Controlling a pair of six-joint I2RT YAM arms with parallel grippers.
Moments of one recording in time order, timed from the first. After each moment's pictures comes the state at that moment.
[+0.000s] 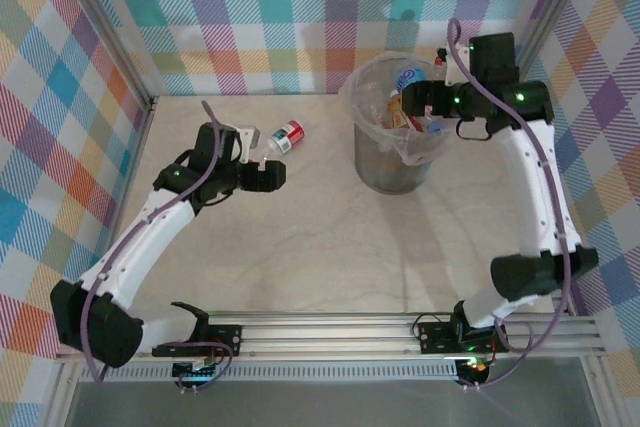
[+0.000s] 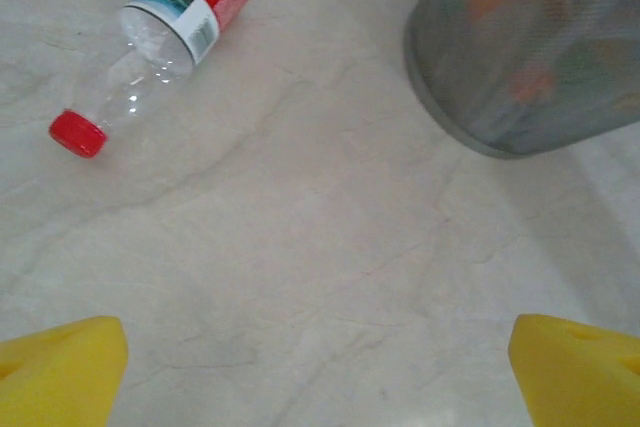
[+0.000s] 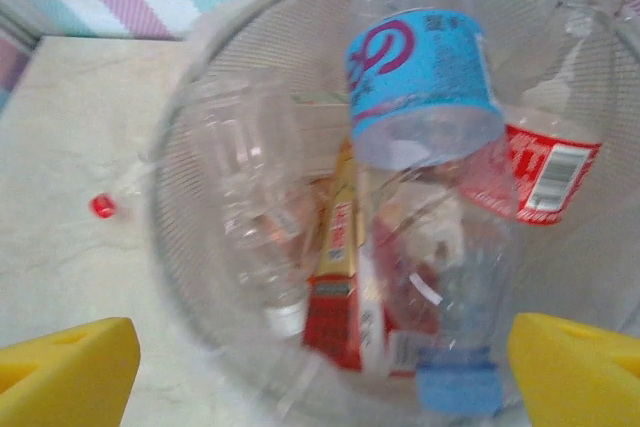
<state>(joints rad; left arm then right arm) -0.36 1.27 1.17 -0.69 0.15 -0.24 0.19 1.53 1.98 -1.14 -0.24 0.11</state>
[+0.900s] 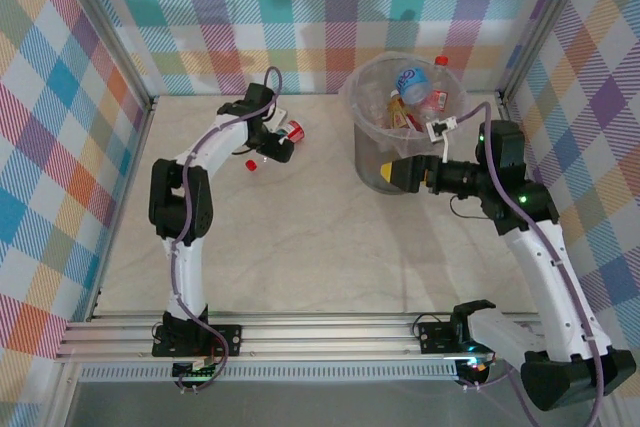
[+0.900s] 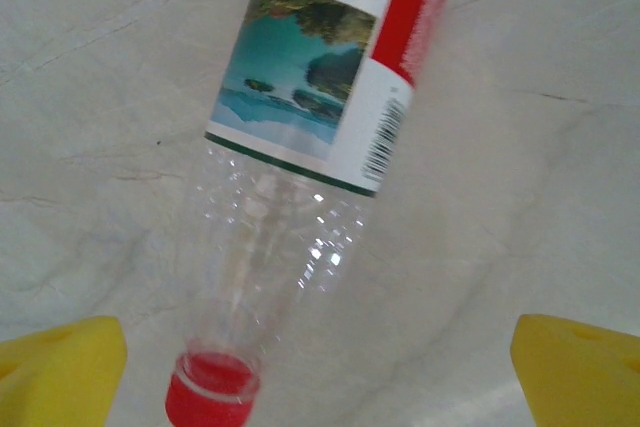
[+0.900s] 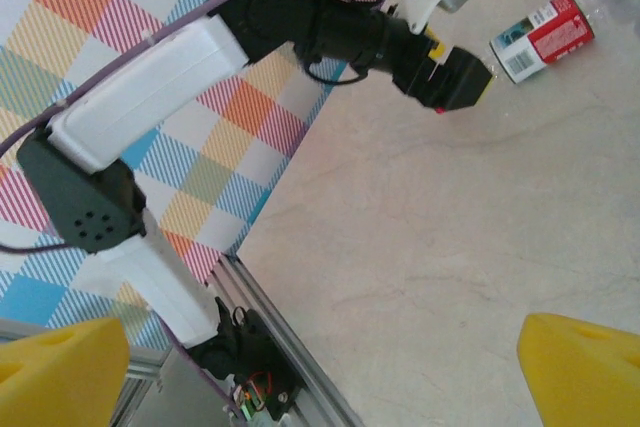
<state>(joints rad) -0.27 2.12 1.82 -0.82 -0.03 0.16 0.22 0.98 1.17 -0.69 -0.87 0.41</state>
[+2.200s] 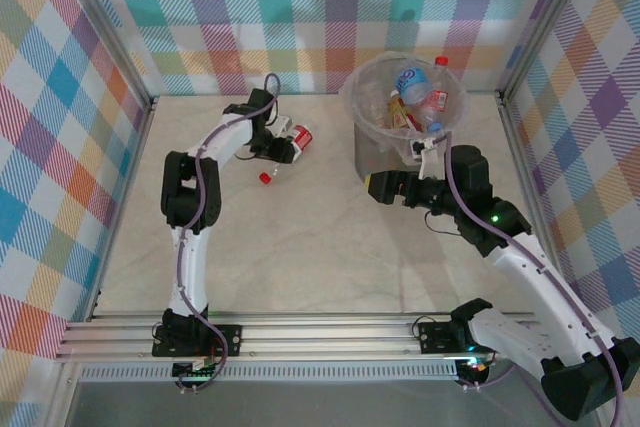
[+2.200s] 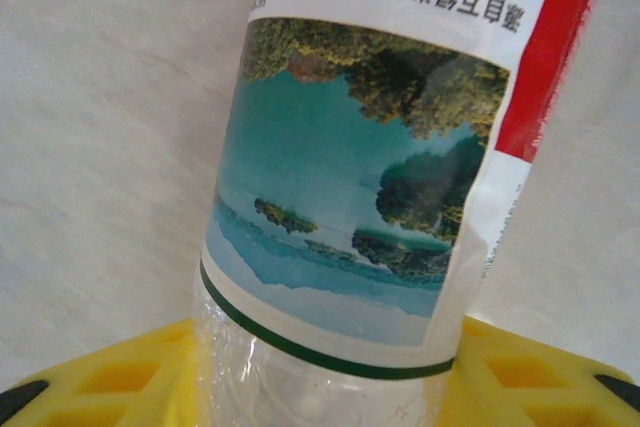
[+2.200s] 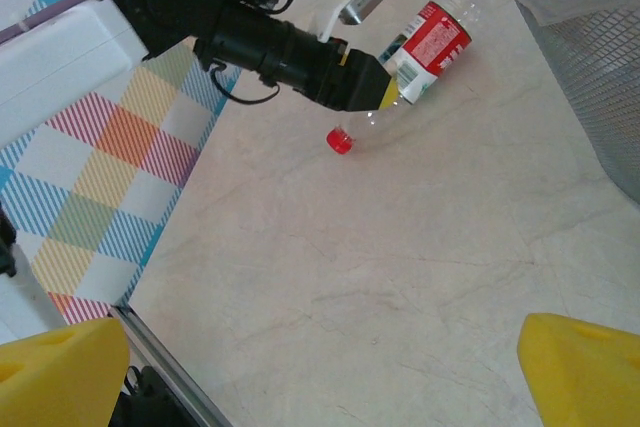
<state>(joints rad) -0.25 2.23 1.87 -0.87 0.24 0.01 0.45 0.94 0.95 -0.49 -0.42 0.53</state>
